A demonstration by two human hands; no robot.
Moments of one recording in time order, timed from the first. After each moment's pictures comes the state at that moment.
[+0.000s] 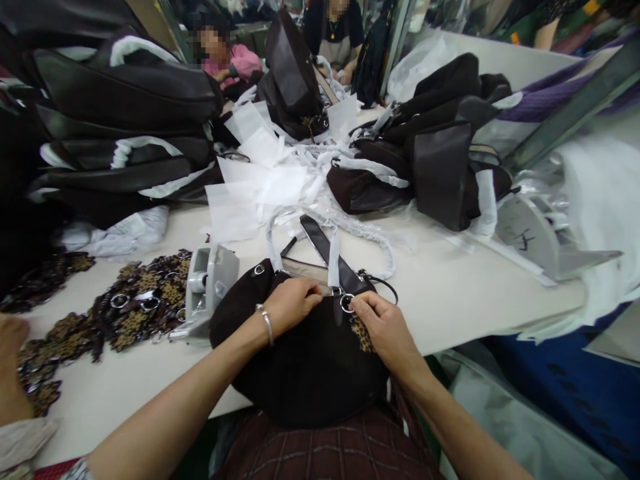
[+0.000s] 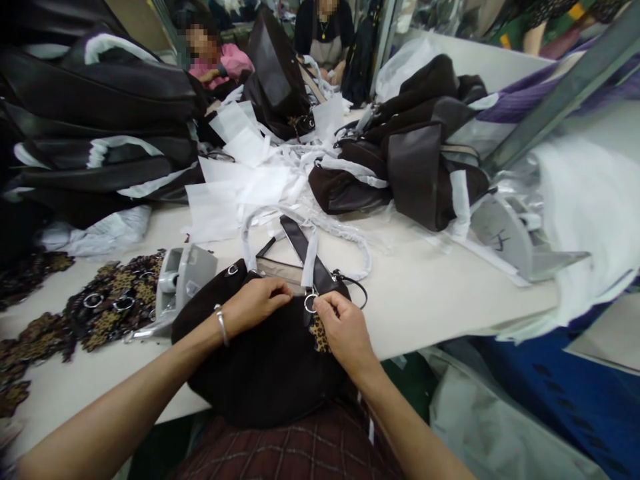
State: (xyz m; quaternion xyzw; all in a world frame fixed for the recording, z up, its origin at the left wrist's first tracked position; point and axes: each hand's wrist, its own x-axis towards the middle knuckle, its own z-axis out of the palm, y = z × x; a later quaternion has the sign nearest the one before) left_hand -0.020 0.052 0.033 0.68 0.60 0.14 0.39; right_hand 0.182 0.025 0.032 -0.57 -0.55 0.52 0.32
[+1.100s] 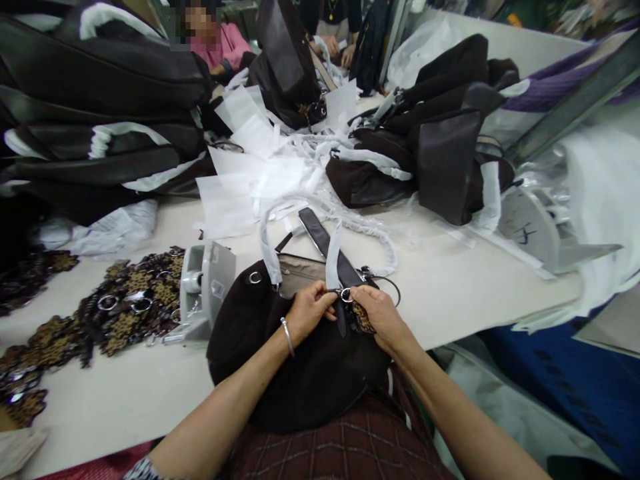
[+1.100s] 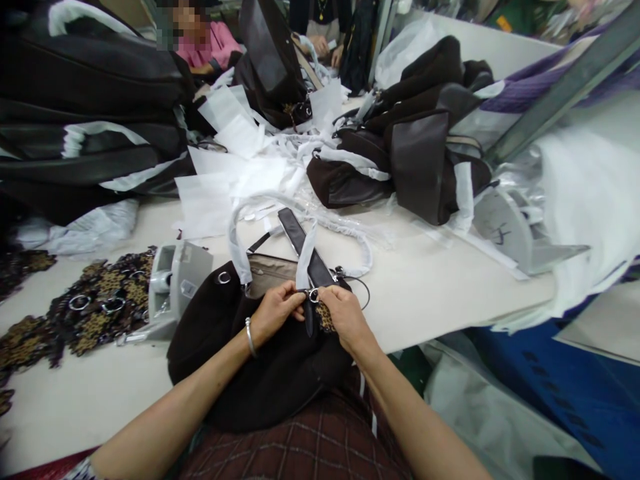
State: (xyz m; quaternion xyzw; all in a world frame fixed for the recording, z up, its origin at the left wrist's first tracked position) left_hand 0.012 0.041 -0.030 0.41 0.56 0.37 0.62; right_hand 0.169 0.045 -0.012 -0.57 -0.37 0.65 0.35
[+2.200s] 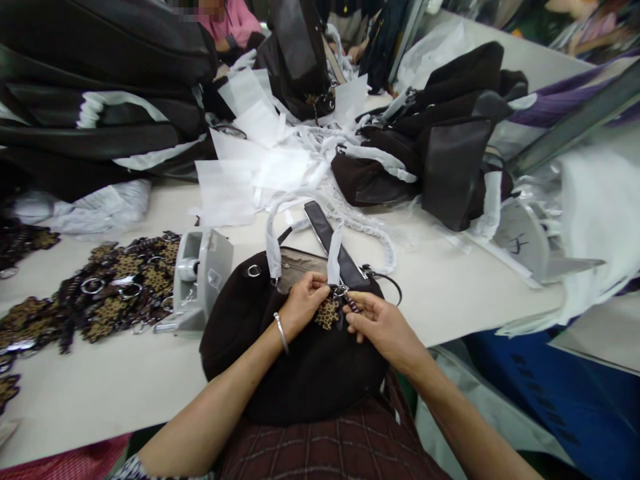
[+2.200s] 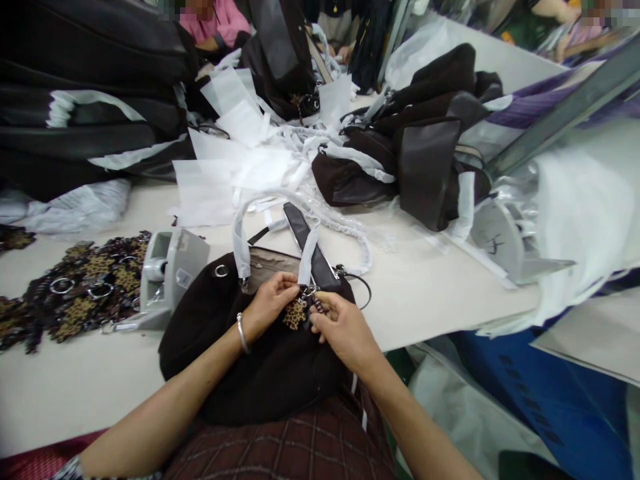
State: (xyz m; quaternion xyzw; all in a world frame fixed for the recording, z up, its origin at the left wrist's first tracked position) left_hand -0.001 0.039 -0.035 0.44 0.59 0.40 0.54; right_hand 0.178 0.027 0.026 -0.55 -0.49 0.63 0.24
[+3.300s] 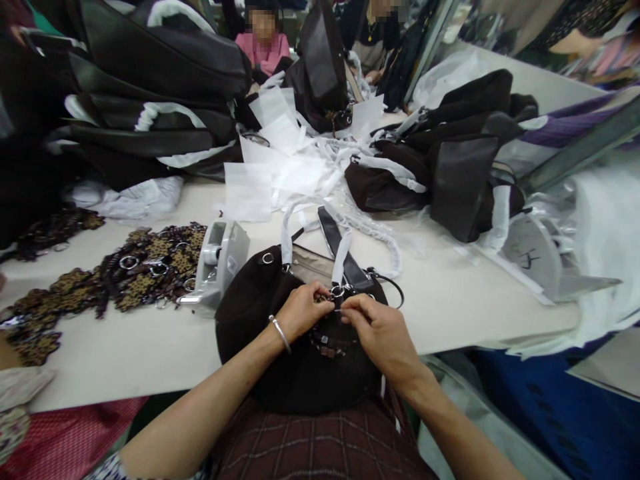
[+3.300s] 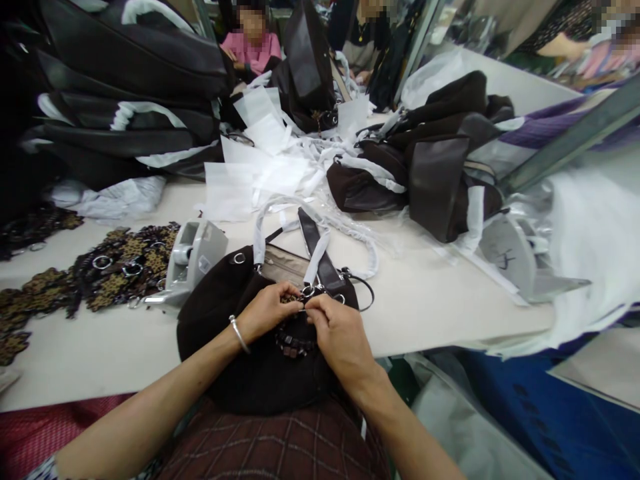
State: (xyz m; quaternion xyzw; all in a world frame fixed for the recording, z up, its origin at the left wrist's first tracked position) left_hand -0.009 0.009 -0.001 0.54 0.66 0.24 0.46; right_hand 0.172 0.006 0.033 -0.48 -0.76 0.37 0.24
